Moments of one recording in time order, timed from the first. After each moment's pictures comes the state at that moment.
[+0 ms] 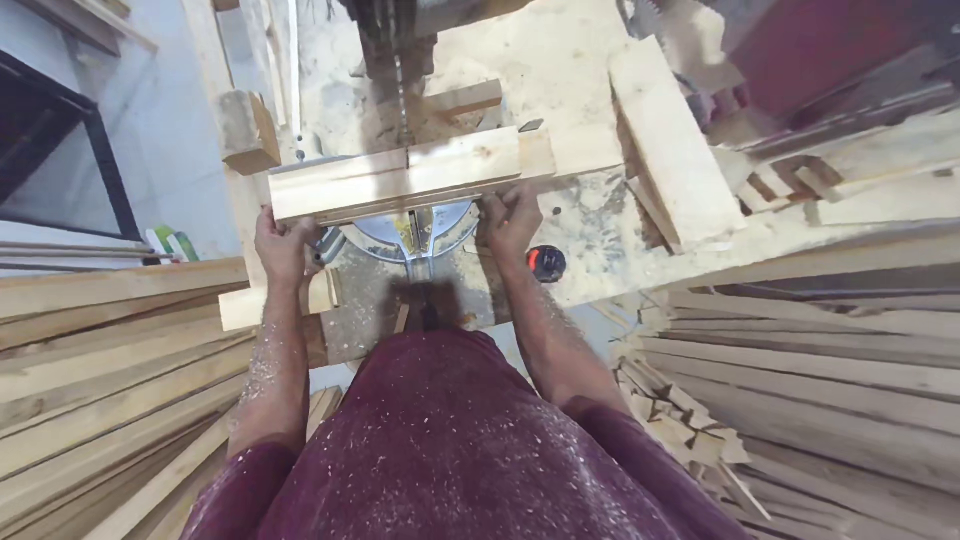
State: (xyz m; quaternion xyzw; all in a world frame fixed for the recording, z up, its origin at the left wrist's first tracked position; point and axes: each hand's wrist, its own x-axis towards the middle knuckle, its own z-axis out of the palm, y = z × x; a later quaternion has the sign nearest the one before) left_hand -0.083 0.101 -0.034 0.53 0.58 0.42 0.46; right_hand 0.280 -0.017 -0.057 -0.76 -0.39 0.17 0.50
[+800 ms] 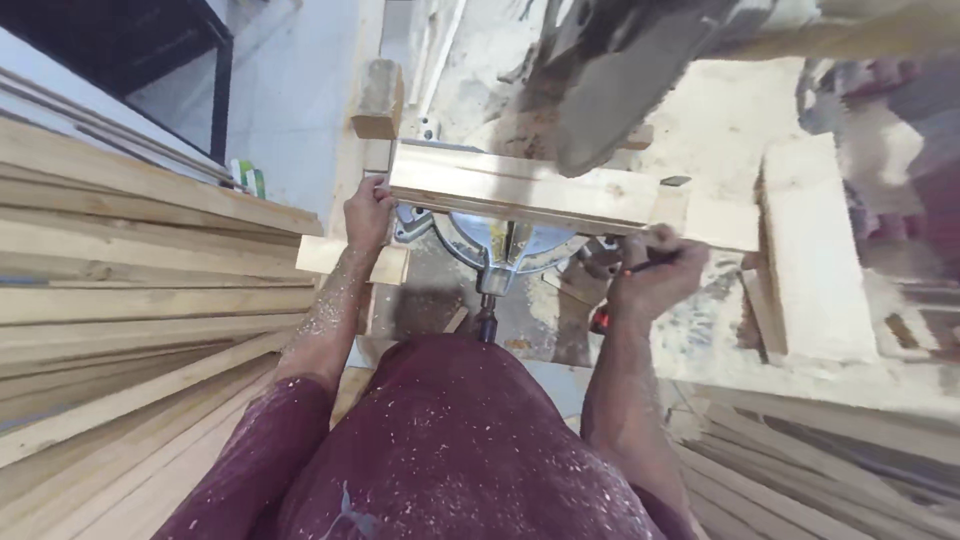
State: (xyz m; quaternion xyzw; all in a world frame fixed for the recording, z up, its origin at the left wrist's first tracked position) left_hand -0.106 0.105 -0.028 0.59 0.70 0.26 0.29; right_hand 0.293 -0.033 -0.011 -0.82 -0.40 0.09 0.40
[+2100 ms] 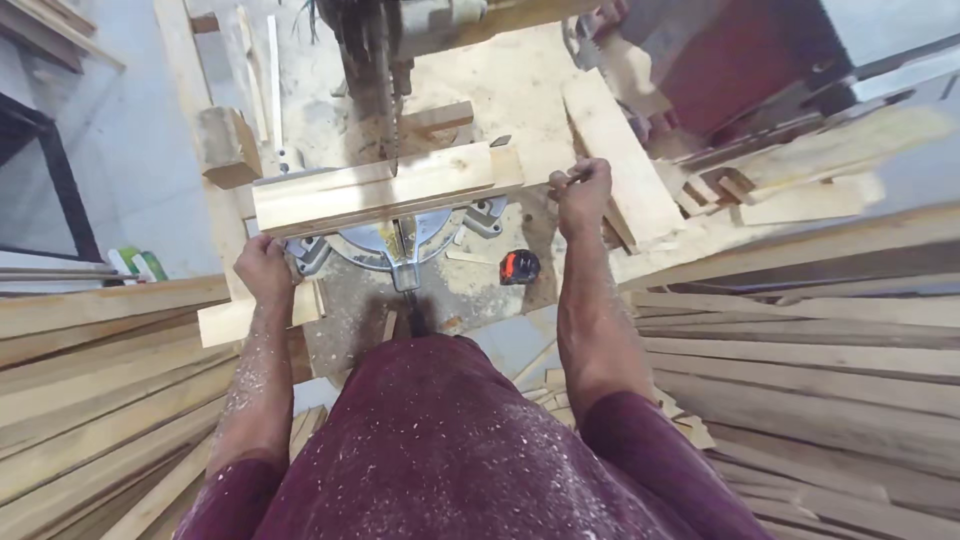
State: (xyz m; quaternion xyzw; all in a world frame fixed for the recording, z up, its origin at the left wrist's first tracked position) left_hand -0.090 0.096 -0.037 0.60 0.72 0.25 0.26; right_hand 0.438 -0.027 -0.034 -0.80 -0.26 0.20 0.50
